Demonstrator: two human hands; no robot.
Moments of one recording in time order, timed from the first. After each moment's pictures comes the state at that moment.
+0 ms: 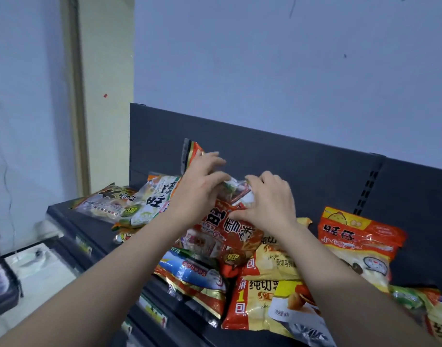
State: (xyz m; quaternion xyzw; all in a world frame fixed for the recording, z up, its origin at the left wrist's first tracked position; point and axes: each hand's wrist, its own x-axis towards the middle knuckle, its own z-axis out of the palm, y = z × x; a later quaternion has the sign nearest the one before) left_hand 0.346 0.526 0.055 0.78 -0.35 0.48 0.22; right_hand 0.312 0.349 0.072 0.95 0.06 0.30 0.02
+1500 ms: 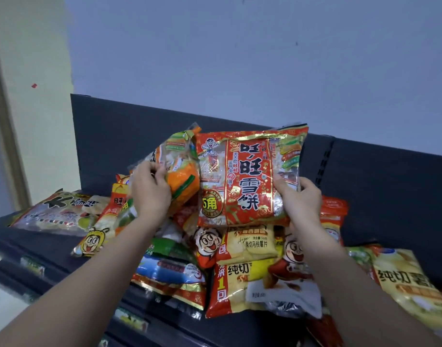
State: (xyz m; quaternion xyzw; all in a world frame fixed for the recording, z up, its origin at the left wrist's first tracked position) left_hand 0.372 0.523 0.037 0.75 -0.03 0.37 0.55; right_hand 0.274 0.284 0.057 0.72 -0.19 0.37 -0.56
